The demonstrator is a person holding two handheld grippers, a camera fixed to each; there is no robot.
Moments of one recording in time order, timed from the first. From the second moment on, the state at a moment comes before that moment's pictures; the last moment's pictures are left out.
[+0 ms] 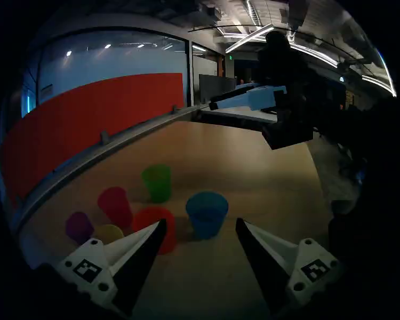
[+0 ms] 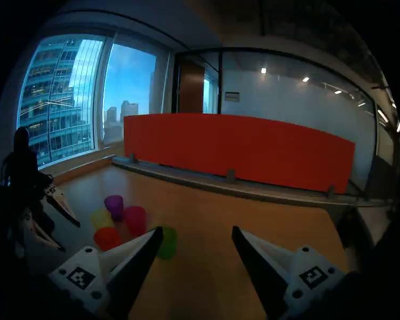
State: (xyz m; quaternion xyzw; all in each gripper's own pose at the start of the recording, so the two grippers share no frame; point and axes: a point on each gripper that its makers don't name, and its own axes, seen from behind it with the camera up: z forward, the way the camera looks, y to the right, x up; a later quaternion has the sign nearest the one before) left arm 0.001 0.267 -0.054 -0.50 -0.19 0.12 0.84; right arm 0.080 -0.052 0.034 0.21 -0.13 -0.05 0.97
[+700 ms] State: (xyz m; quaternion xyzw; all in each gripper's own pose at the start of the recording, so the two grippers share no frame) left arm -0.015 0.306 -0.043 -0.52 -0.21 0.15 0.81; right arm 0.072 -0.058 0.041 0.21 -0.14 -0.05 0.97
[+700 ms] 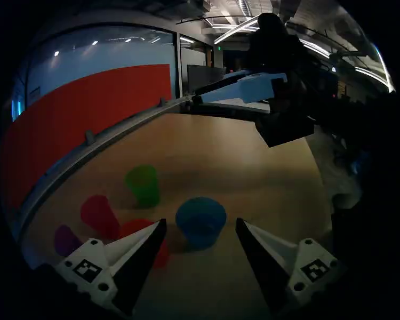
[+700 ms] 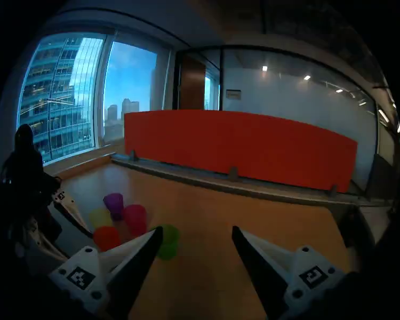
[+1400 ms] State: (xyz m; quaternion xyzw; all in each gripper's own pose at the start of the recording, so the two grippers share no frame) left arm -0.046 0.334 -0.026 -0.52 -0.23 0.18 0.80; right arm 0.067 -0.057 0.046 0.21 -0.14 -0.05 0.97
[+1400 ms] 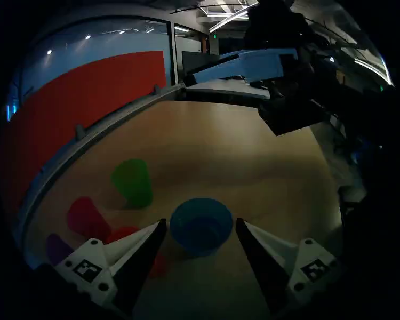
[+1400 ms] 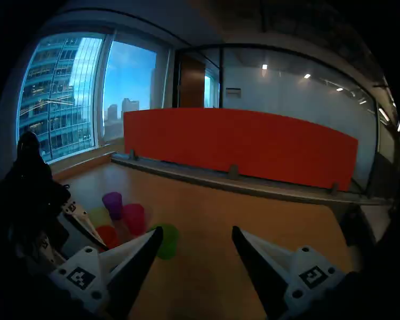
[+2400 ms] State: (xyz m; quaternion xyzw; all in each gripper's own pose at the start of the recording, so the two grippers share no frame) left arm -0.072 0.348 -0.017 -0.51 -0.24 0.20 0.80; right arm 0.064 -0.053 0.049 0.21 -0.14 -0.05 0.97
